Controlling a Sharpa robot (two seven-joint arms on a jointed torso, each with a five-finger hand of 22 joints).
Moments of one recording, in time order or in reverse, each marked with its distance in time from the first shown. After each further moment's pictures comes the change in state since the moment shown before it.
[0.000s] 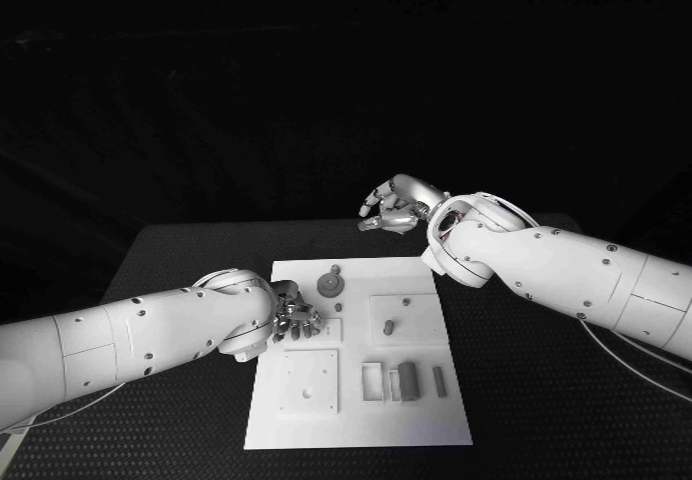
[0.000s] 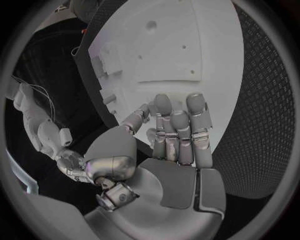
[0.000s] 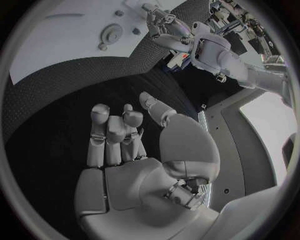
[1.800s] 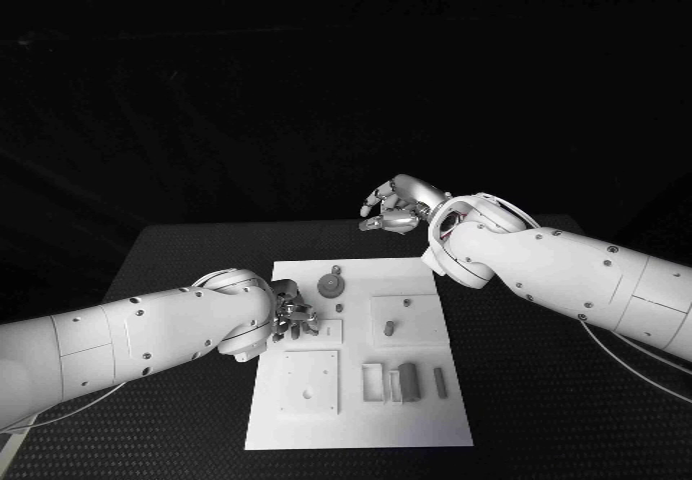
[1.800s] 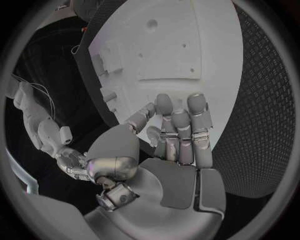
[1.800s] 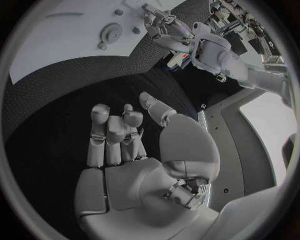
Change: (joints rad) left arm 0.003 -0.008 0.001 0.010 0.005 -0.013 -0.004; left_hand 0.044 0.067 0.067 -0.012 -0.028 -0.174 0.042 -0.007 -0.012 -0.010 0.007 -0.009 0.005 -0.003 0.007 -0.029 0.039 0.004 -0.012 0.007 0.008 0.000; right arm 0.000 0.000 0.000 0.001 -0.001 -0.007 0.001; right_hand 0.000 0.000 0.000 0.000 0.000 -0.001 0.001 0.004 0.000 0.002 -0.002 0.000 0.000 0.000 0.000 0.000 -0.001 0.000 -0.004 0.001 0.000 0.000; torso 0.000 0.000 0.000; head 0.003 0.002
